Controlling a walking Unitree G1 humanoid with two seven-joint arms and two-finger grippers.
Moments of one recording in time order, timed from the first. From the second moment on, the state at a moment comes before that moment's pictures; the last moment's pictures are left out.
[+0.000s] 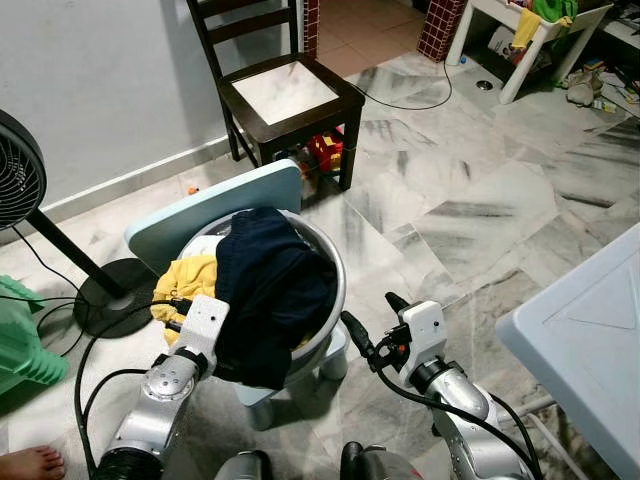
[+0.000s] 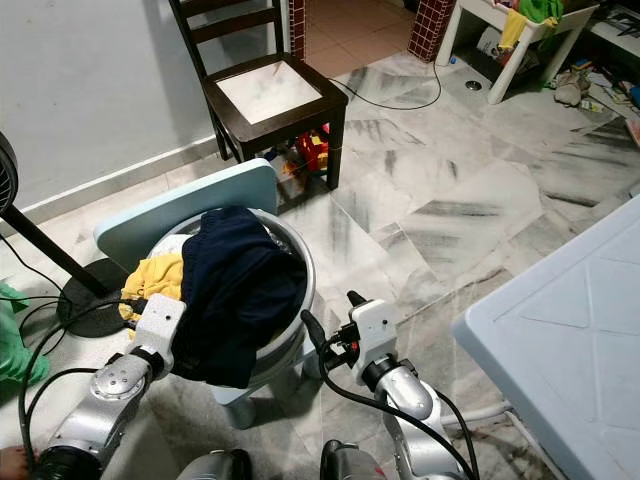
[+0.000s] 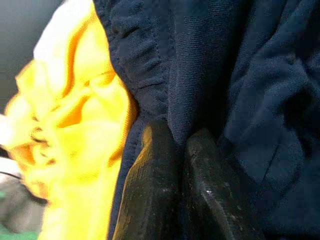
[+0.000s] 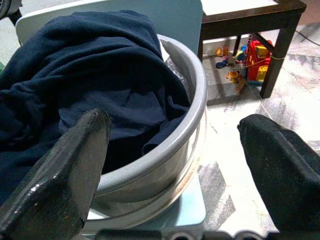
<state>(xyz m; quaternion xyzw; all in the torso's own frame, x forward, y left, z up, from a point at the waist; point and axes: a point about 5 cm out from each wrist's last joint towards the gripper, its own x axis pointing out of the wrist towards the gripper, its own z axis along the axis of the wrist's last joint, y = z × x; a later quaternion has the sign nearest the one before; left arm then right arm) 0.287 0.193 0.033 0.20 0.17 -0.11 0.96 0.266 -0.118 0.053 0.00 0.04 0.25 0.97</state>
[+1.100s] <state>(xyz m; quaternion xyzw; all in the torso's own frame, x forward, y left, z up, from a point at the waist) 0.280 0.131 0.031 0.46 -0.04 -0.39 0.80 0.267 -0.116 0.052 0.00 0.04 0.24 0.97</state>
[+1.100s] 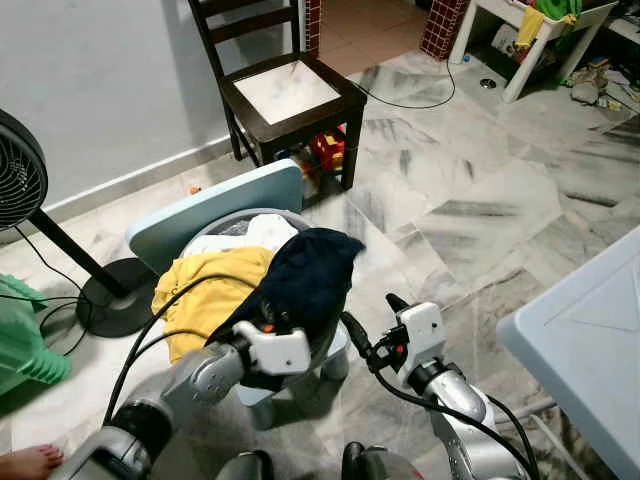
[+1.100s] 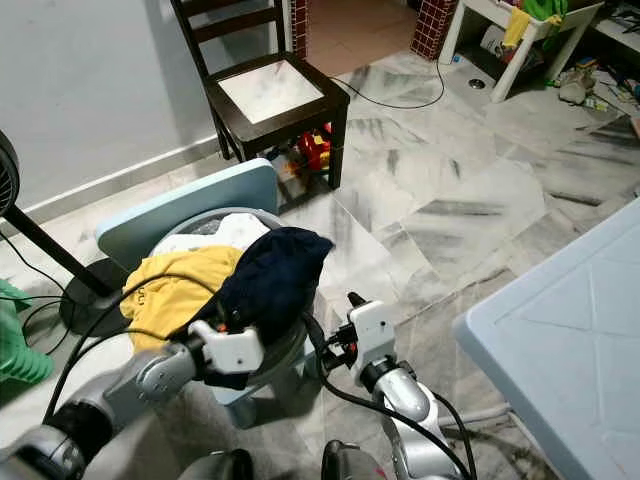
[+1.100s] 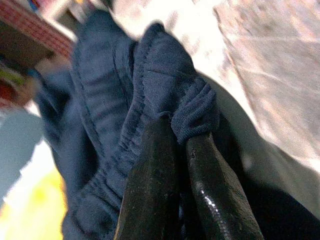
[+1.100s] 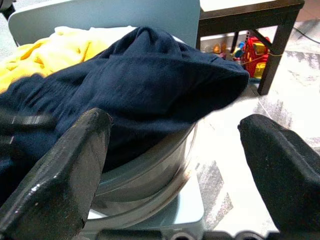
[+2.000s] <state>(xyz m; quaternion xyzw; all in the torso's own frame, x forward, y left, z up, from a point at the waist) 0.272 0.161 0.062 0.34 -0.13 -0.15 0.92 0.272 -0.111 0.049 0.00 0.05 0.26 0.97</state>
